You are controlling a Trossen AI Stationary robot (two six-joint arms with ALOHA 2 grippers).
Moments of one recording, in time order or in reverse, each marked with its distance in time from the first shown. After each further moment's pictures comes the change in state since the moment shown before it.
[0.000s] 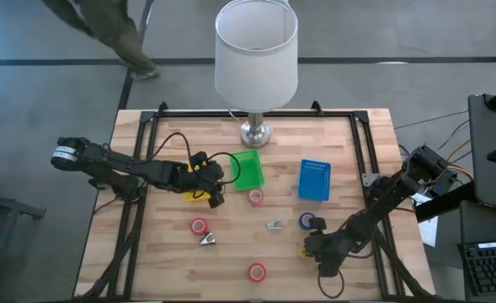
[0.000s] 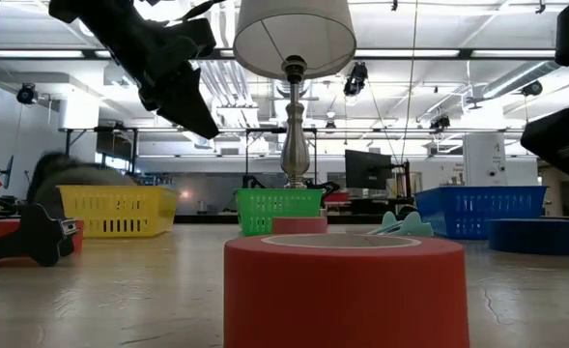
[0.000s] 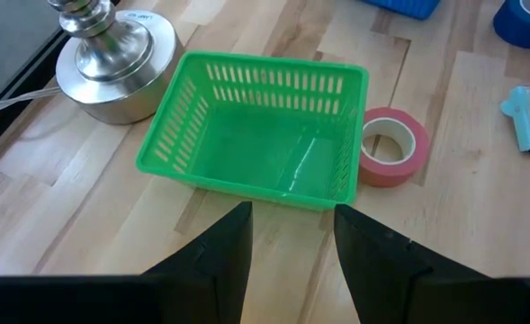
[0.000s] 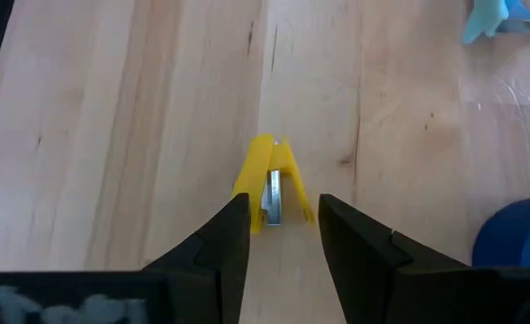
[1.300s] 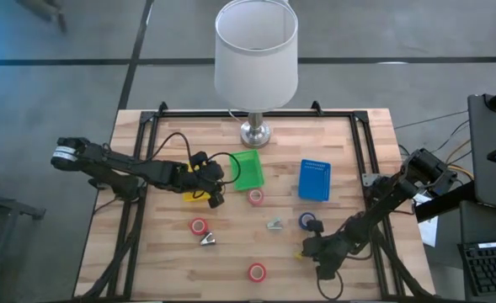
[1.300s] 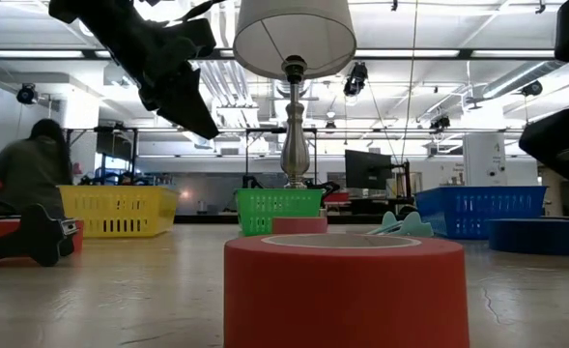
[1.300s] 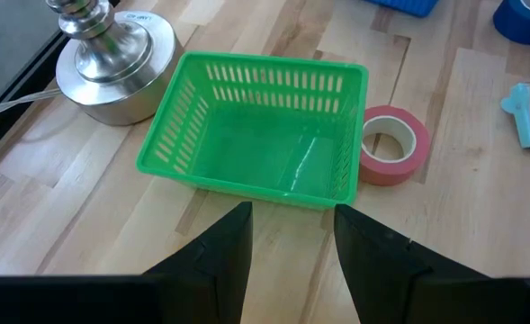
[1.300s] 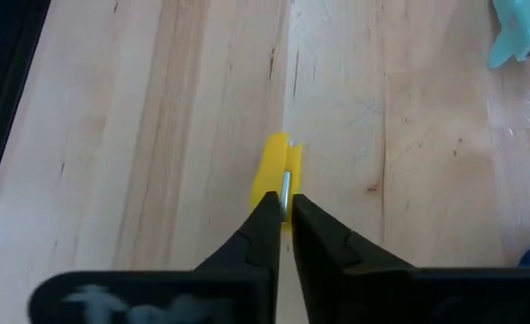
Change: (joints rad) left arm 0.000 0.000 -0.001 -0.001 0.000 0.011; right arm 0.000 0.050 -0.003 0.069 -0.006 0.003
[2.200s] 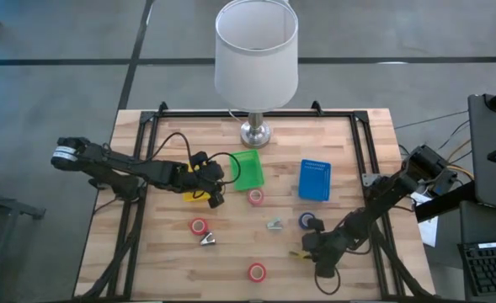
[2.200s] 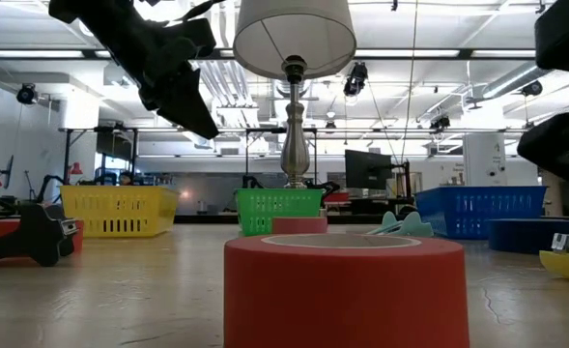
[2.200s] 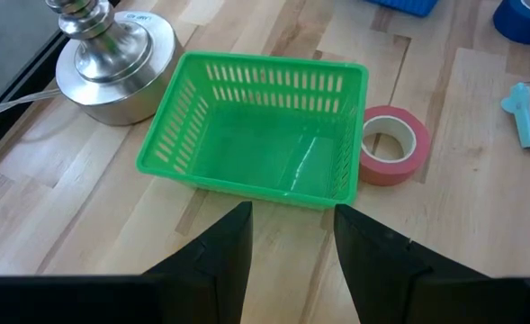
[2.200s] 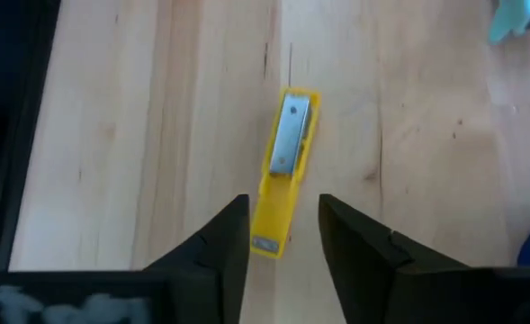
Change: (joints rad) left arm 0.001 0.000 0.000 0.000 0.000 0.001; right arm -0.032 -0.068 -0.005 0.009 -0.072 0.056
